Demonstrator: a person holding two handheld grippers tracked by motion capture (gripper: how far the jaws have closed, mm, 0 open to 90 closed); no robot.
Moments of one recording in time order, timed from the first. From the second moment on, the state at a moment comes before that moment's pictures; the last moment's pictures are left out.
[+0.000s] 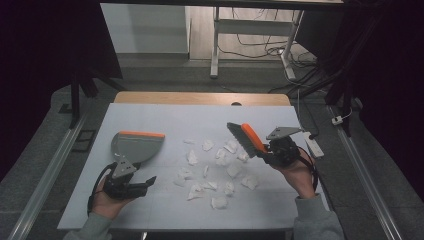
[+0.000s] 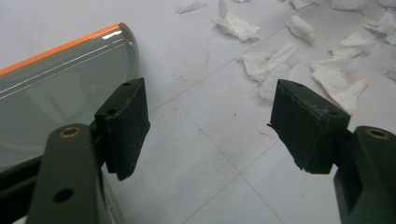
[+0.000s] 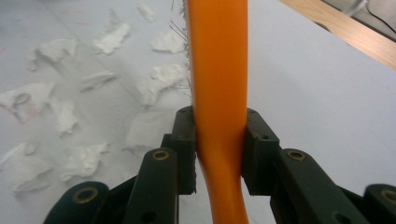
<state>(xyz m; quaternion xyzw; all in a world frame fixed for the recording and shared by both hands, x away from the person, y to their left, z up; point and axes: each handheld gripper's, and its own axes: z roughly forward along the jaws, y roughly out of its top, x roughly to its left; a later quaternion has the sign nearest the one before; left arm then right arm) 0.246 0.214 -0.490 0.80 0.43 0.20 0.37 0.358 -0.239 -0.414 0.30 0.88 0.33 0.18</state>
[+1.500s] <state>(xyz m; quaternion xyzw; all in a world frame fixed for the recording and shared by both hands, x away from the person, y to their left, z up) 0.251 0.212 -0.503 0.81 0.42 0.18 0.36 0.385 -0.170 -0.453 0.29 0.92 0.21 0.13</state>
